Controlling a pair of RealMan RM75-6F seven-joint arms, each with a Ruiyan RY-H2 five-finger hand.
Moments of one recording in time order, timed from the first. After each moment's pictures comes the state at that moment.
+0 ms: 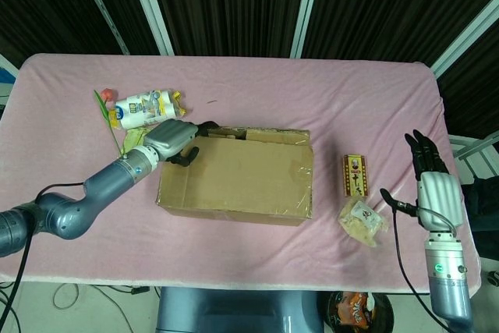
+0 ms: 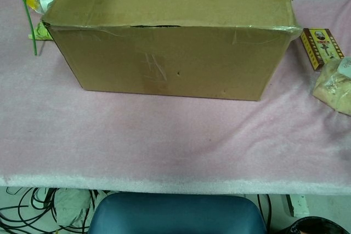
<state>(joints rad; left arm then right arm) -1.19 -1.06 -0.19 -1.66 0.70 0.43 0.14 0.26 -1.18 0.24 -1.89 -1.30 1.50 -0.16</state>
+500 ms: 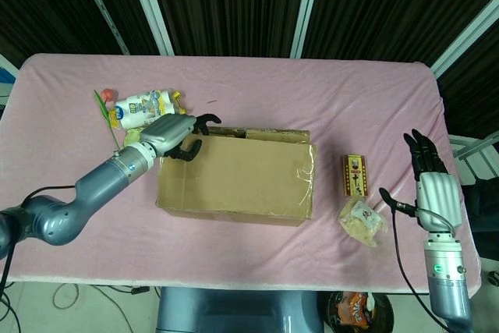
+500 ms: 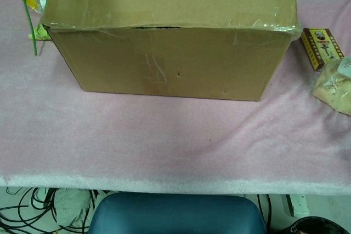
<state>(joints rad) -1.16 -0.94 -0.27 -1.79 0.69 0.46 0.00 0.26 -1.20 0.24 -1.87 -1.33 1.51 -0.16</state>
